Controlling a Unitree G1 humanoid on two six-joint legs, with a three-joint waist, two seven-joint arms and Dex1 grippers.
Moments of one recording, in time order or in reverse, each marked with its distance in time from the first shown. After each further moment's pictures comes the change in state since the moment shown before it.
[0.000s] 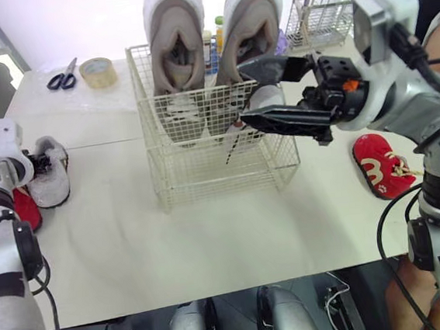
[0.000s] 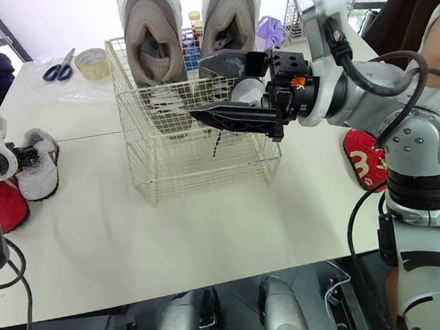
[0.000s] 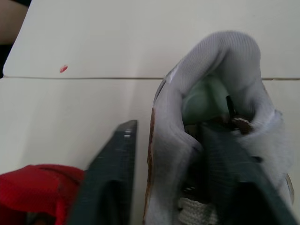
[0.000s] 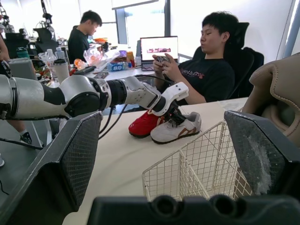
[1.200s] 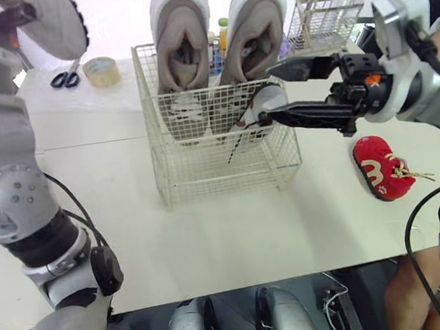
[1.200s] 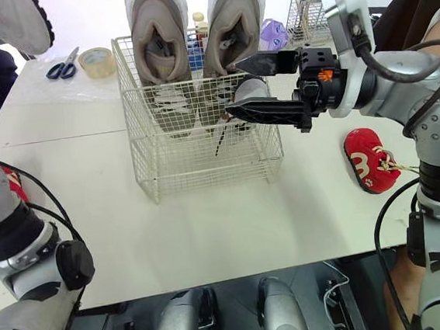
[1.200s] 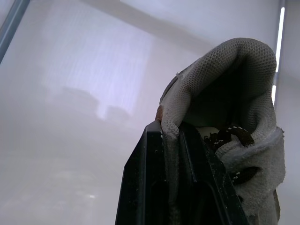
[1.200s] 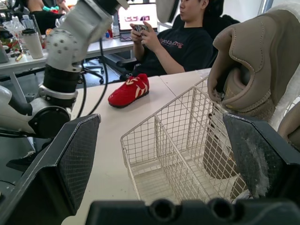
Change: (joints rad) left arm 0.272 -0.477 0.361 -1.776 -0.614 0.007 0.420; right arm 0.007 -0.157 -0.008 0.100 -0.100 0.019 0.126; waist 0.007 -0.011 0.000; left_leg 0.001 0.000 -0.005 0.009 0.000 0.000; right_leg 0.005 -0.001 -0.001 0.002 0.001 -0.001
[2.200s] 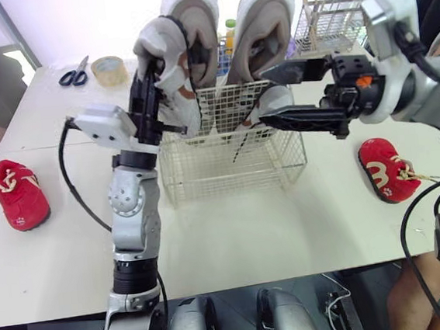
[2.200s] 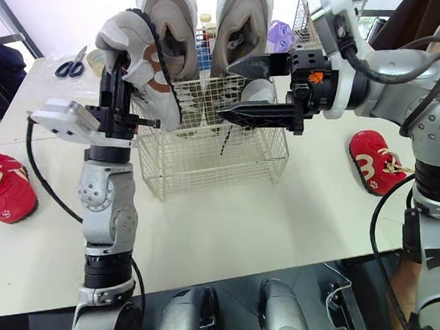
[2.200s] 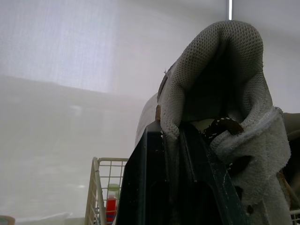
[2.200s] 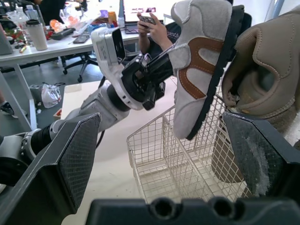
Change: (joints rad) left arm 0.363 -0.346 -0.412 0.360 0.447 -0.735 -0.218; right arm -0.027 0.018 0.003 -0.063 0.010 0.070 -0.060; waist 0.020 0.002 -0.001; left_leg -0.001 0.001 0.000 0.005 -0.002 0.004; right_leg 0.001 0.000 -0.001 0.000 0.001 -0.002
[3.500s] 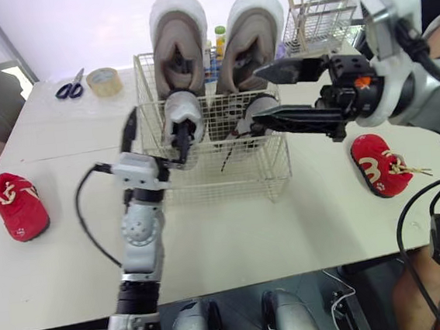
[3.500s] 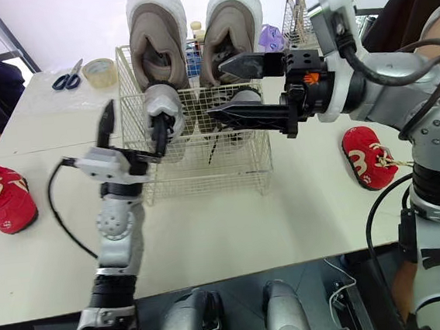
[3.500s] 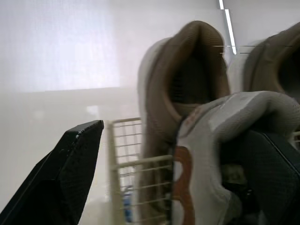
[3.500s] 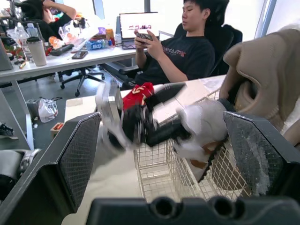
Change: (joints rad) left arm 0.203 0.106 0.020 0.017 0.150 -0.152 0.069; right arm 0.002 0.037 -0.016 -0.029 0.074 0.022 -0.076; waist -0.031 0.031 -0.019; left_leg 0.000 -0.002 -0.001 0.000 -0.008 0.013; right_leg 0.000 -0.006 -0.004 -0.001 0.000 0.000
